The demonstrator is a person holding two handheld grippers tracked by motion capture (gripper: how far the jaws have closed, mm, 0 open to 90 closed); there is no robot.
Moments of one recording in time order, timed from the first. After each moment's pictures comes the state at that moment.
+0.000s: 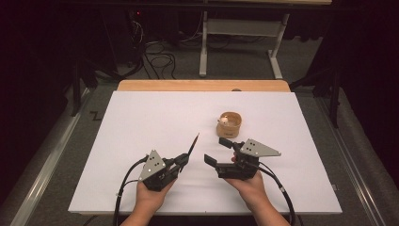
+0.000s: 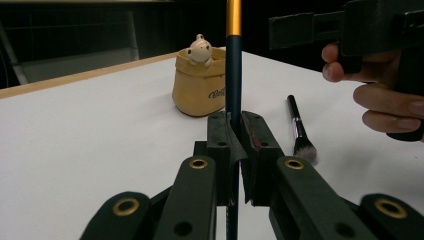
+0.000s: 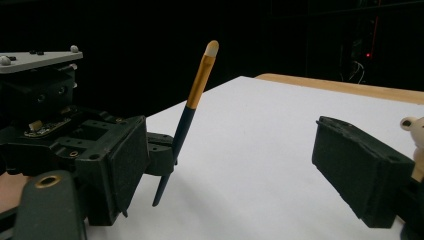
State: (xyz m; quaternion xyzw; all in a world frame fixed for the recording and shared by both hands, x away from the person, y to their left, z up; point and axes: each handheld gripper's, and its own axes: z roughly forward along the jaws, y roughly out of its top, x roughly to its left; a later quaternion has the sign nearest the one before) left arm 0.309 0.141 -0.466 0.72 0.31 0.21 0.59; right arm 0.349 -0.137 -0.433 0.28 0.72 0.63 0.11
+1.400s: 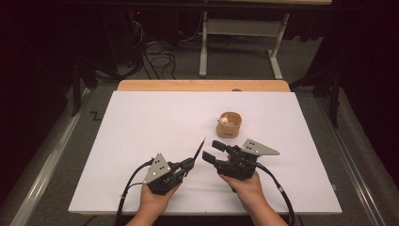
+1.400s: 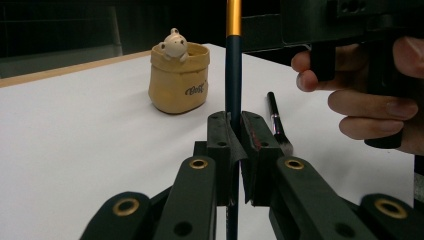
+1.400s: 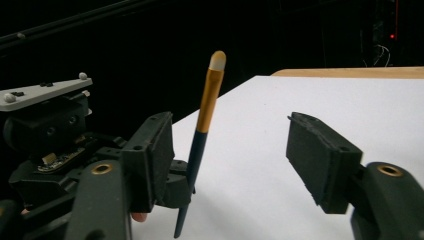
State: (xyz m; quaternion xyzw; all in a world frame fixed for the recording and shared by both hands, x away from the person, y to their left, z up) left arm 0.303 0.128 -0.469 0.73 0.30 0.18 0.59; right arm 0.351 -0.134 -0.440 0.31 0.69 0.65 0.05
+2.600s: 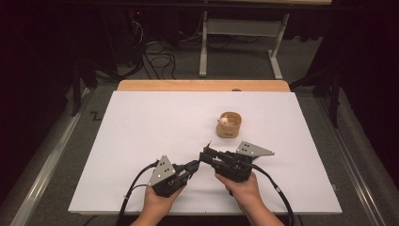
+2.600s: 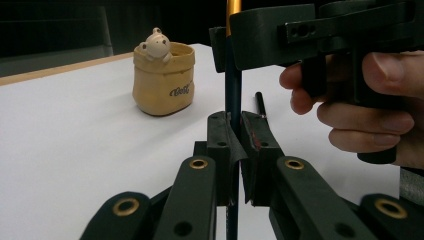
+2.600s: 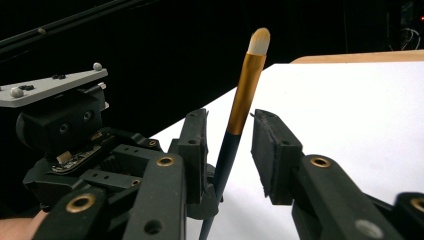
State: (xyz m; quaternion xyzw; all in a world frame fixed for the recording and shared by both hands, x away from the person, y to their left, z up) left arm 0.300 0.117 -0.470 0.73 0.29 0.18 0.60; right arm 0.347 -0.125 -0.445 0.30 0.70 0.65 0.02
